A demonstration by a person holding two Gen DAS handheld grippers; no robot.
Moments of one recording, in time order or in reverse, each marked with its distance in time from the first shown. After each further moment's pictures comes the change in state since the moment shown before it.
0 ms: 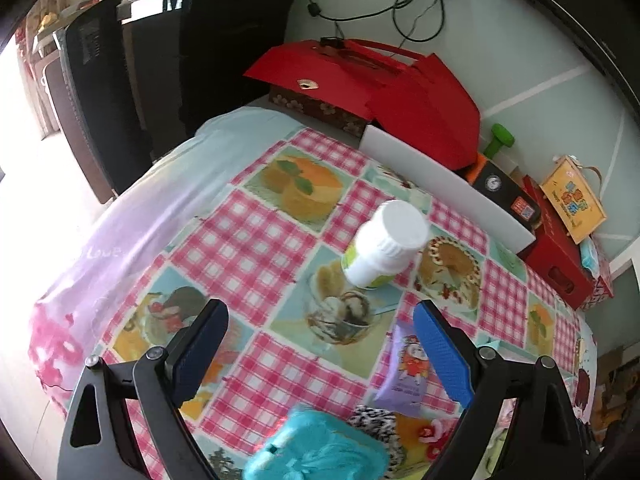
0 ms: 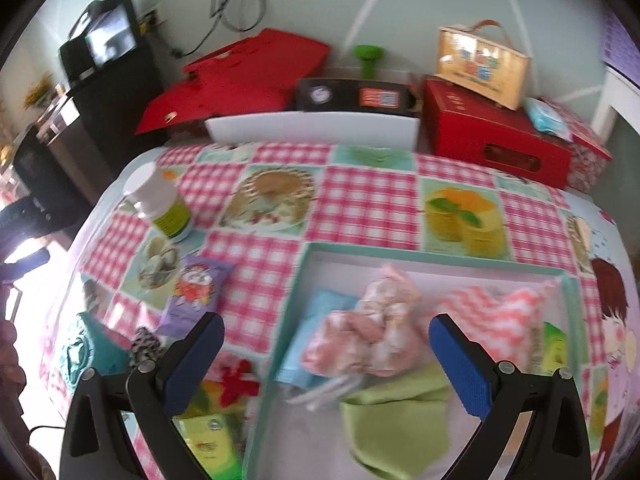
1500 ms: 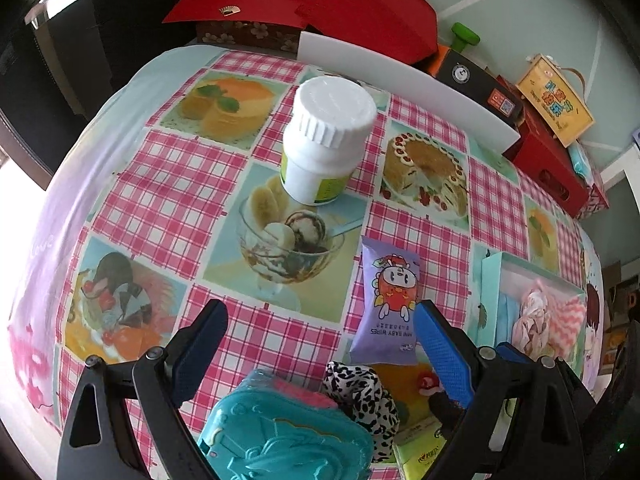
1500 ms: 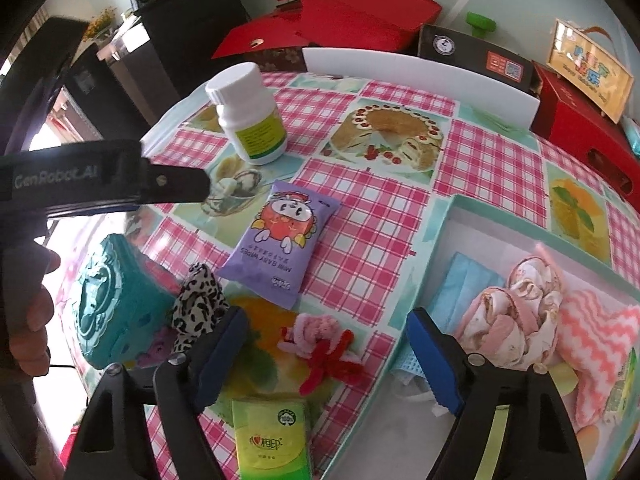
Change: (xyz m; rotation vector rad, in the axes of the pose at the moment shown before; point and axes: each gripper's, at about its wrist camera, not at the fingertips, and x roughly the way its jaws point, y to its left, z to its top) left arm 0.053 -0.044 -0.030 0.204 0.259 -0.076; right arm 0.046 0.057 -0.022 -0.196 0.143 0.167
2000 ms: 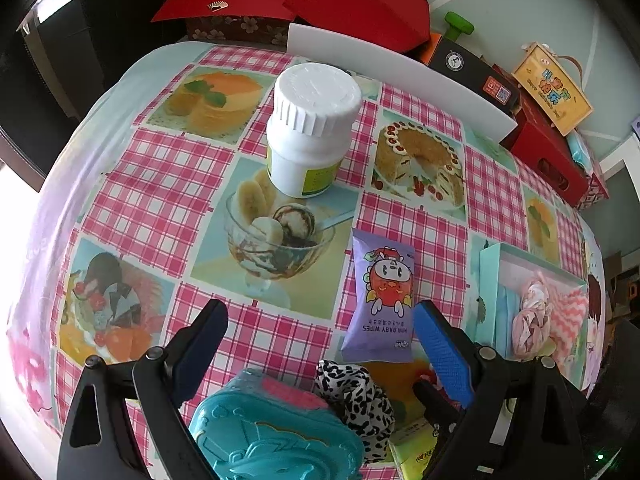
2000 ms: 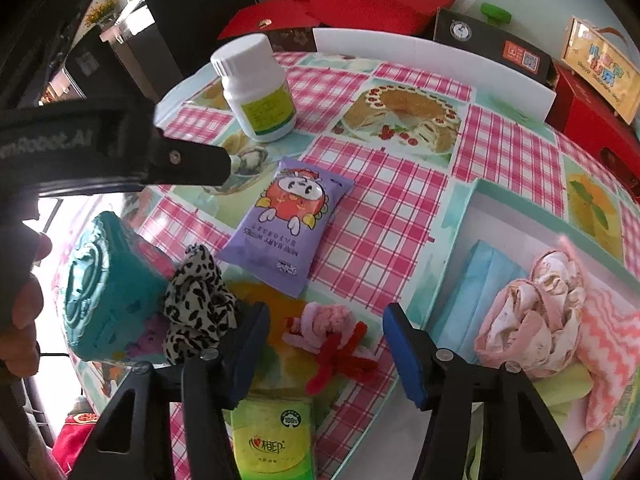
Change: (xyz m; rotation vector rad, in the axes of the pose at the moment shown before) left arm 0.007 -0.006 -0.001 0.023 0.022 -0.003; right arm 0.016 0.003 -0.004 -0.024 0.049 0.000
